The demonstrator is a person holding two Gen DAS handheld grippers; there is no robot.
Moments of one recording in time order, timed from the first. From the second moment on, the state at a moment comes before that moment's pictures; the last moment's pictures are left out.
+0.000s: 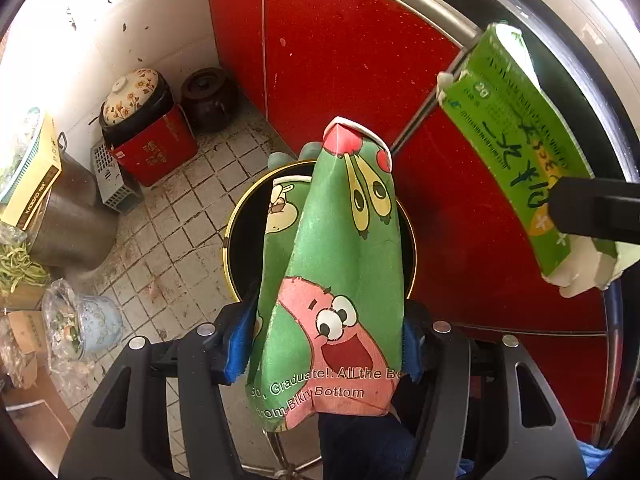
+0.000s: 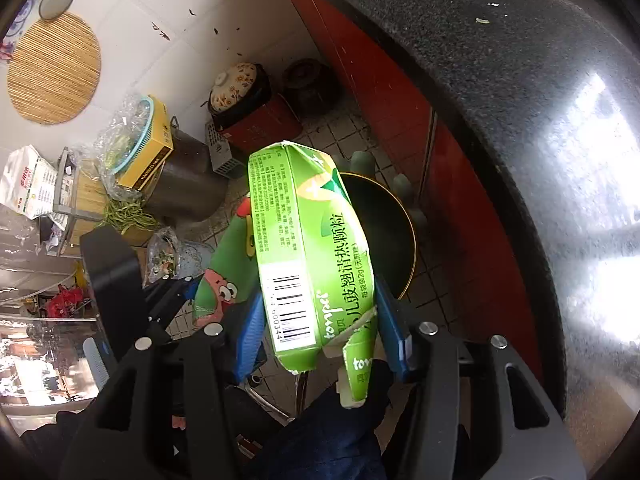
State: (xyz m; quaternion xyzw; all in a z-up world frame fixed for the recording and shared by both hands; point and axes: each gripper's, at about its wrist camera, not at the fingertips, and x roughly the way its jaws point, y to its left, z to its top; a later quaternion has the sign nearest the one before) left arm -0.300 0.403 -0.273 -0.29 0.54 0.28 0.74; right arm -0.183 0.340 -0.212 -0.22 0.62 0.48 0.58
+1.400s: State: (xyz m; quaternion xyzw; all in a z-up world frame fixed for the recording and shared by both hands) left arm 0.028 0.041 -0.044 0.00 0.47 -0.10 0.88; right arm 0.000 -0.216 -0.023 0.06 0.49 0.08 0.86
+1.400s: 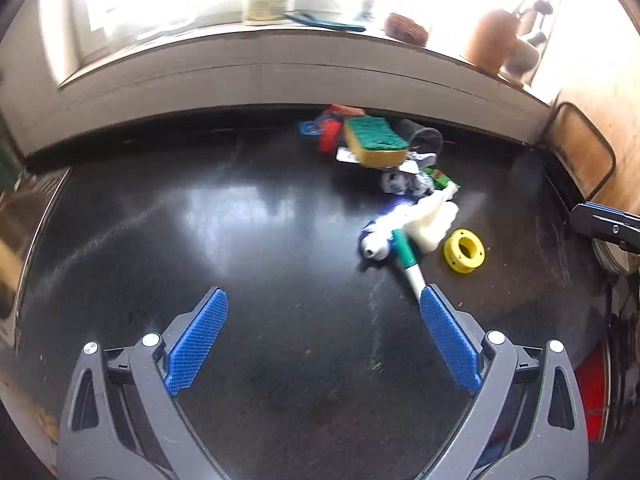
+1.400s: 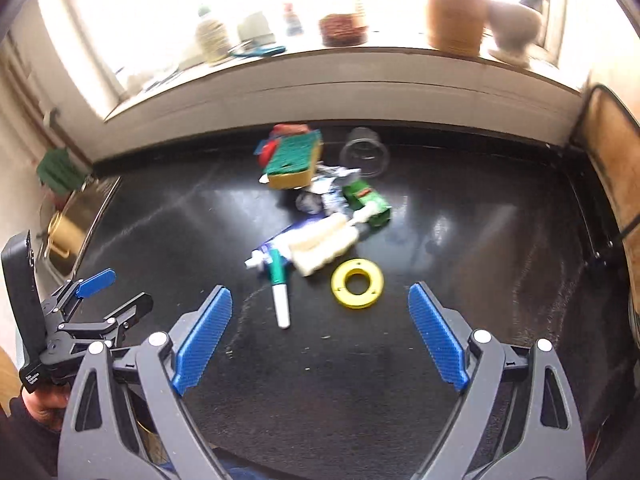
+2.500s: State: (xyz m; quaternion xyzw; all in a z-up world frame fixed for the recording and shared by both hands) left arm 0.264 -0.069 -0.133 0.00 0.56 -0.10 0.82; right arm 0.279 -0.253 -0.166 0.16 0.61 0.13 0.76
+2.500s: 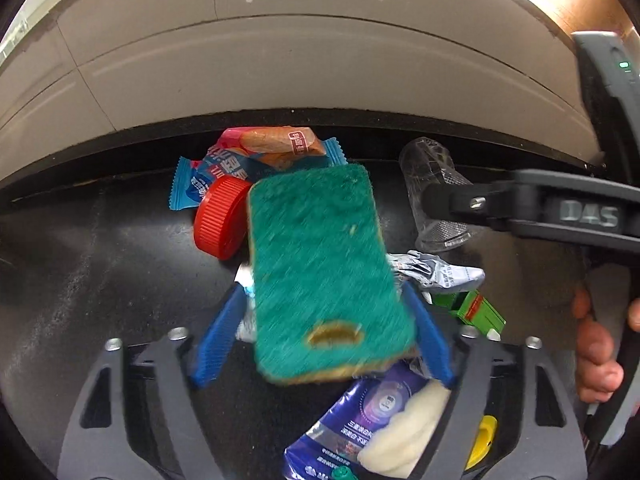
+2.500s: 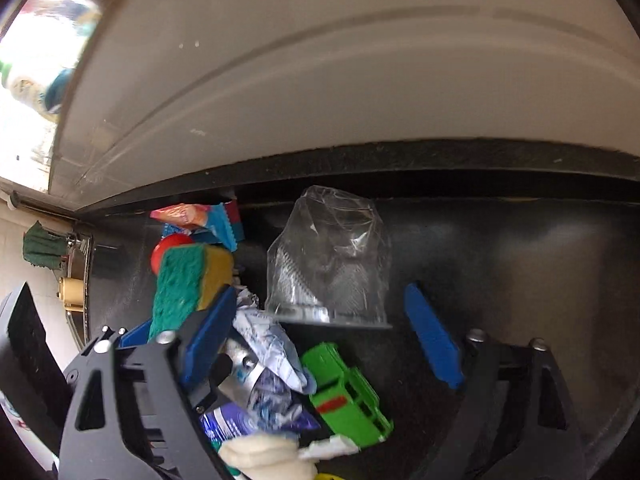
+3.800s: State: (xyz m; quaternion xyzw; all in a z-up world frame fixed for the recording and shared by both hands) left arm 0.031 0.009 -0.072 0.01 0.54 -0.09 0.84; right arm -0.002 -0.219 -0.057 0.06 0.55 0.10 0.83
